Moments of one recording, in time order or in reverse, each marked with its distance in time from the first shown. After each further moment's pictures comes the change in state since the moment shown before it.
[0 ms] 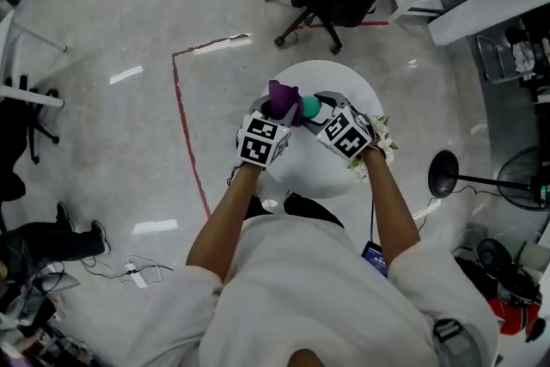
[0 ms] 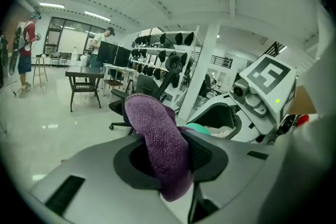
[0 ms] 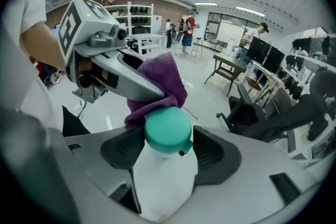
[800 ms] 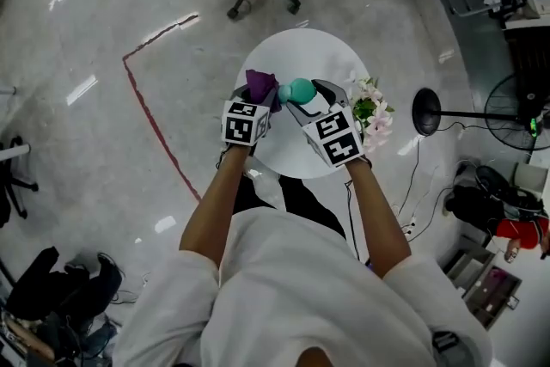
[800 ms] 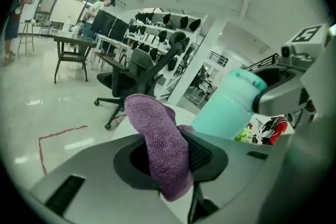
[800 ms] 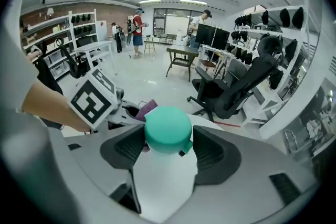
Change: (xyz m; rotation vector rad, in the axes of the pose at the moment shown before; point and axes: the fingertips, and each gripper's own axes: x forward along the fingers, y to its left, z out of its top) left arm 0.075 0.036 -0.092 -0.108 0.156 -0.193; right arm -0.007 -0.008 -0.002 0.461 0.036 -0.355
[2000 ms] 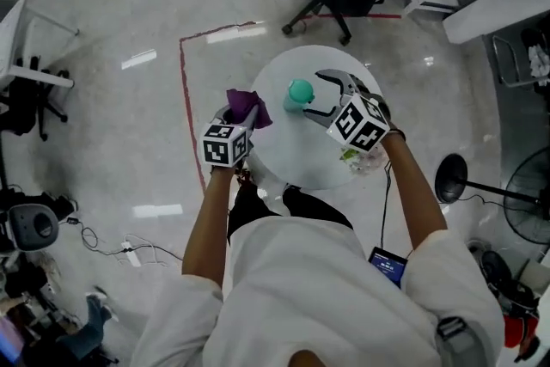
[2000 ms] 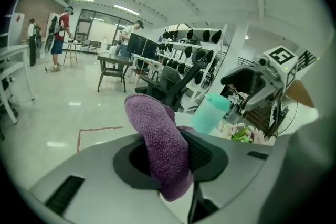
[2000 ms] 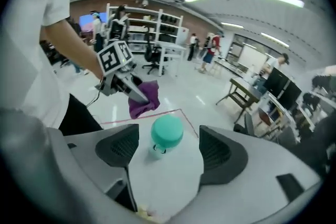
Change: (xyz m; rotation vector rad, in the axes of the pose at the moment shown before) left arm -0.104 -0.045 -0.024 -0.123 -0.132 0.371; right arm -0.061 -0.017 -0.013 -0.740 -0.195 0.463
